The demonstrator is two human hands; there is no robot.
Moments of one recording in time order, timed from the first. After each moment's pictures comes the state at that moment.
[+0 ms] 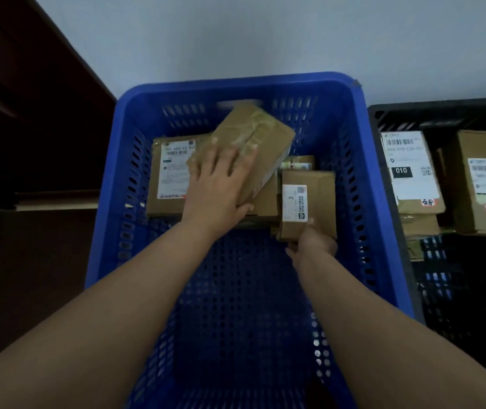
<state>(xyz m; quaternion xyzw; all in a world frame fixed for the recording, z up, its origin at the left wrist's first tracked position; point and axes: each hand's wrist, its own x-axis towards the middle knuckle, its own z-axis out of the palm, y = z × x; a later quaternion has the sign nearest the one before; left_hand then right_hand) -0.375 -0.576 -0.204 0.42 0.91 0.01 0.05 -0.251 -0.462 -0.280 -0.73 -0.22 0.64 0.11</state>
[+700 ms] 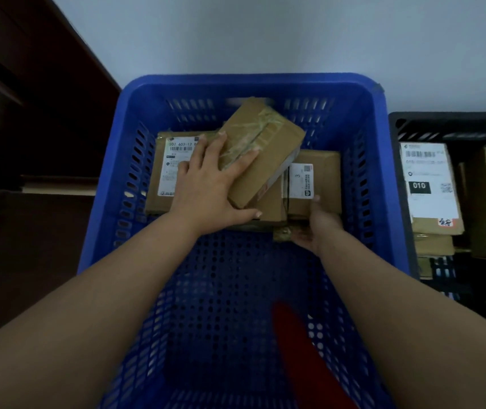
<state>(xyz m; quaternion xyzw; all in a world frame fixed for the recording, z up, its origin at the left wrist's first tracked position) -0.398 -0.583 -0.206 0.39 0.91 0.05 0.10 -0.283 -0.413 -0.278 -0.66 -0.35 0.67 -0.05</state>
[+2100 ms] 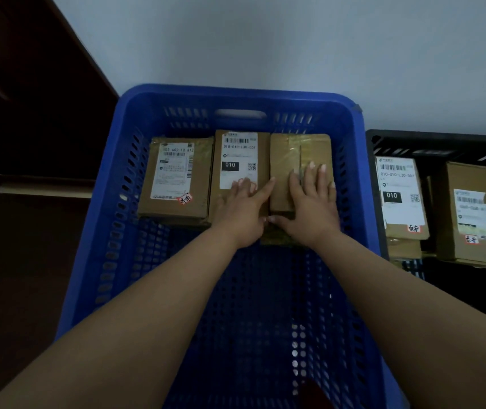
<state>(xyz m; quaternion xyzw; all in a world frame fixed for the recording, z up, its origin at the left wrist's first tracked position) -0.357 -0.537 -0.235 0.33 0.88 0.13 0.32 -0.275 -0.401 -0.237 -0.23 -0.95 0.14 -0.16</state>
